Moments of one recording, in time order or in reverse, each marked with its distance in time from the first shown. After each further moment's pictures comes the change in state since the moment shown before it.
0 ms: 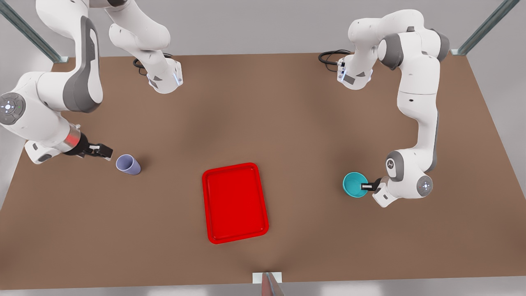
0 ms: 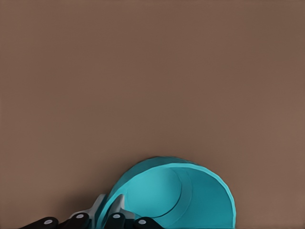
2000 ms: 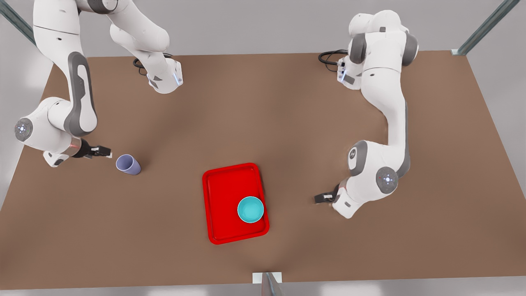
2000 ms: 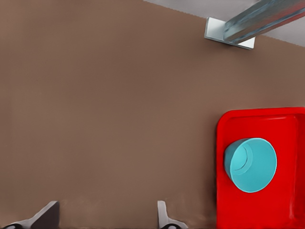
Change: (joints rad) left arm -0.418 0.021 0.311 0.507 -0.141 -0.310 -0.333; right arm -0.168 0.053 -0.109 -0.477 0.141 0.430 -0.444
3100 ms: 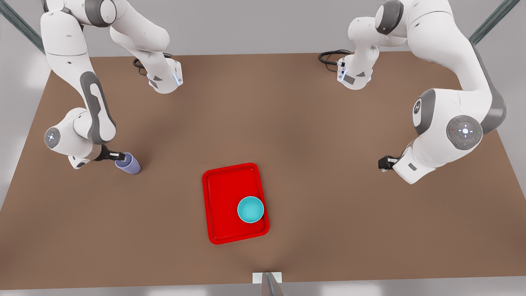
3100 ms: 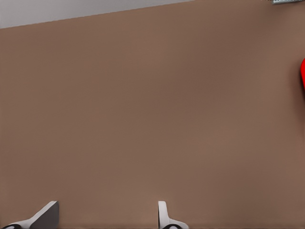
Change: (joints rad) left arm 0.297 -0.296 -0.331 -0.010 0.507 -0.288 0.079; right arm 0.013 0.116 -0.005 -0.127 0.073 0.211 0.034
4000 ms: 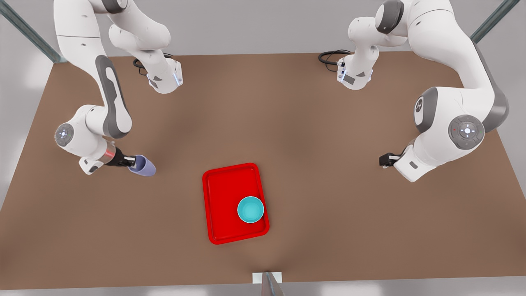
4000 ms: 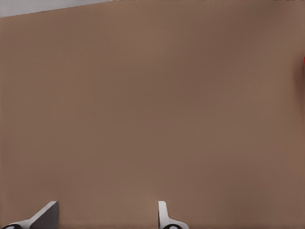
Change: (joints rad) left arm 0.002 -0.009 0.006 0.000 -0.002 -0.043 0.003; right arm 0.233 -0.108 0.000 0.113 0.044 -0.117 0.145
